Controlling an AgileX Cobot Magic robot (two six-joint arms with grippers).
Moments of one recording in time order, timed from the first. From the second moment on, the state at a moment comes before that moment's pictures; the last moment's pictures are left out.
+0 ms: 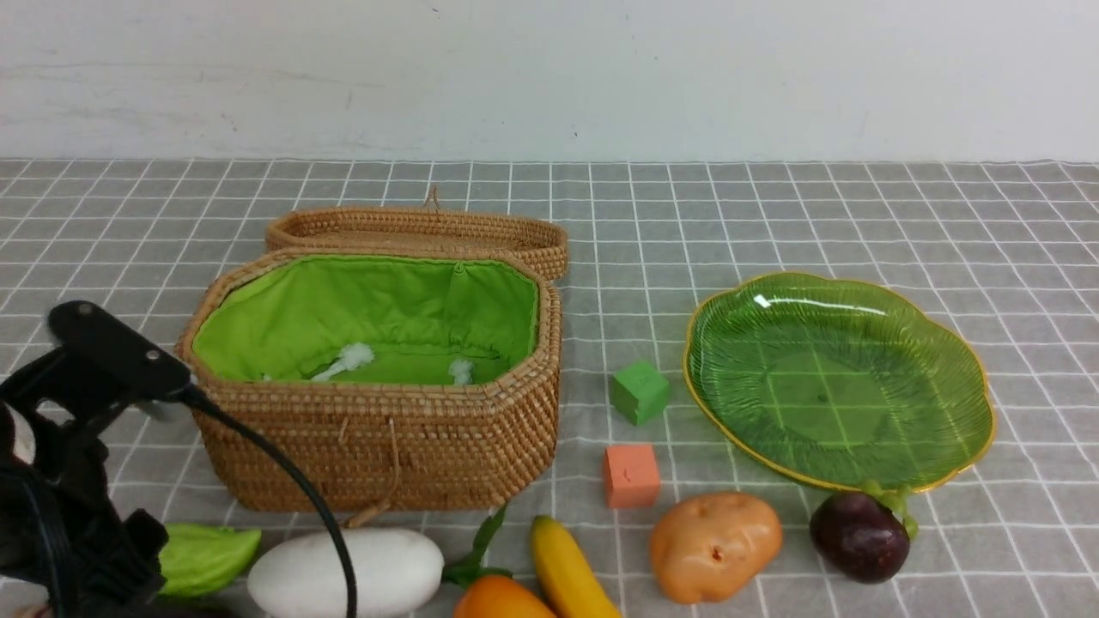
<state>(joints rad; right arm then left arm) 0.04 -0.01 0.02 0.07 0.37 -0.05 -0.15 1.20 -0.76 0.17 0.82 0.23</state>
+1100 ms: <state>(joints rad) 0.04 -0.01 0.02 0.07 0.37 -0.05 -0.07 1.49 -0.77 0.05 0.55 0.52</state>
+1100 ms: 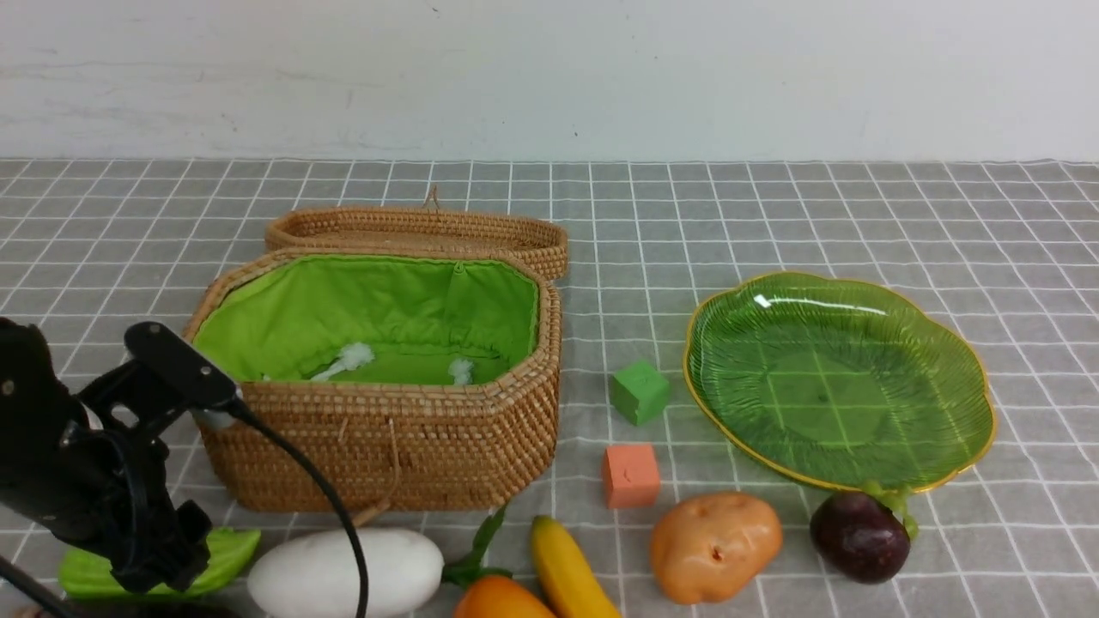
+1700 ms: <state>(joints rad) 0.04 -0.01 0.02 0.06 0.37 -0.05 -0.07 1.59 -0.78 0.09 0.53 0.52</state>
